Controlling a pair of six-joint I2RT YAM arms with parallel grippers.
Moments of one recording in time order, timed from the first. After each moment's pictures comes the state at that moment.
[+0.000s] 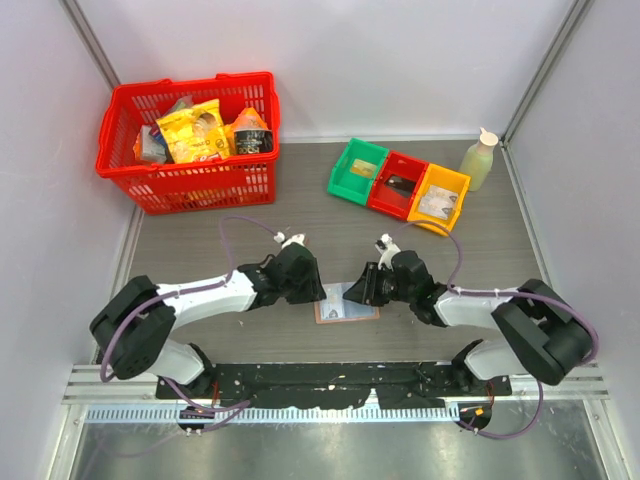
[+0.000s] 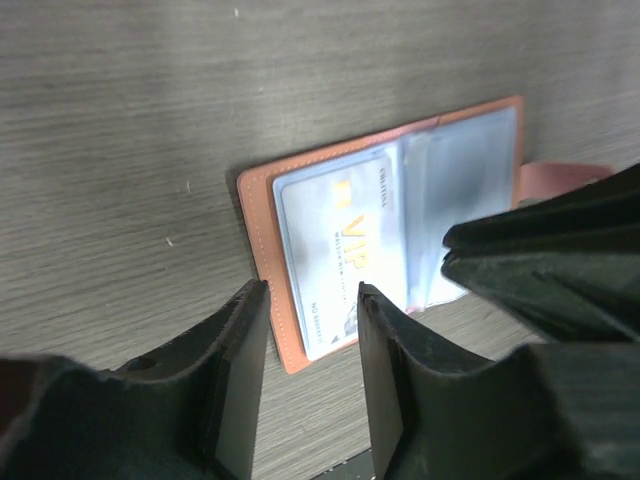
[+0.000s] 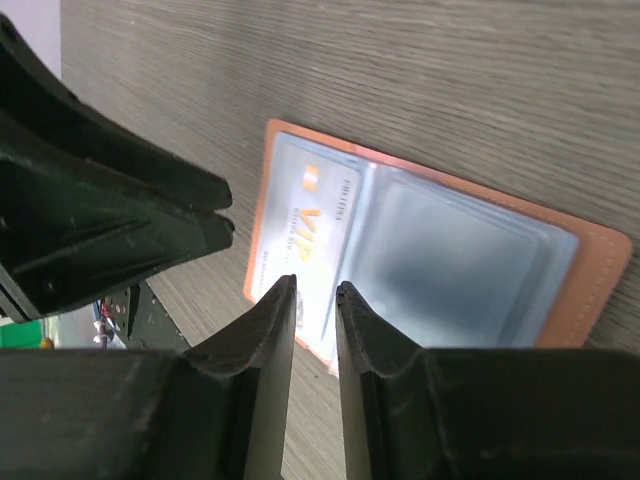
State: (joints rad) left arm -0.85 1.42 0.72 -0.17 -0.05 -0.89; right arm 0.66 1.34 0.35 0.44 -0.34 0.75
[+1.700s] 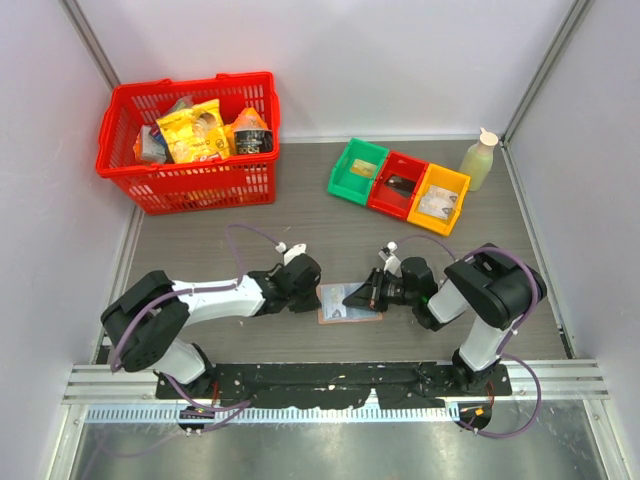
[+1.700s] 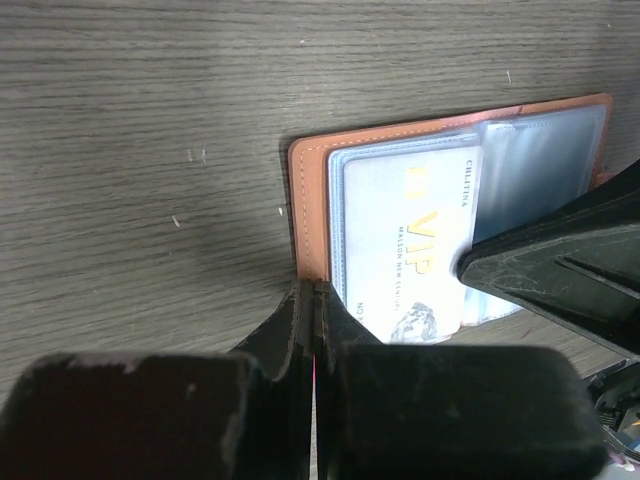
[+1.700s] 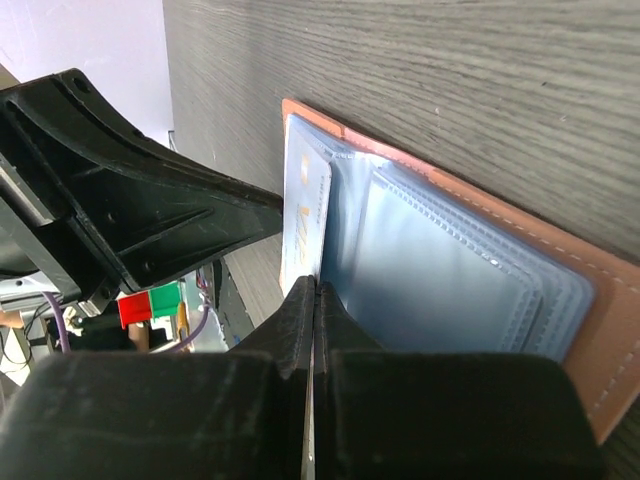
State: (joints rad) left arm -0.93 1.51 0.70 -0.15 -0.13 -0.98; right arm 0.53 1.74 0.23 1.04 -0.65 1.00
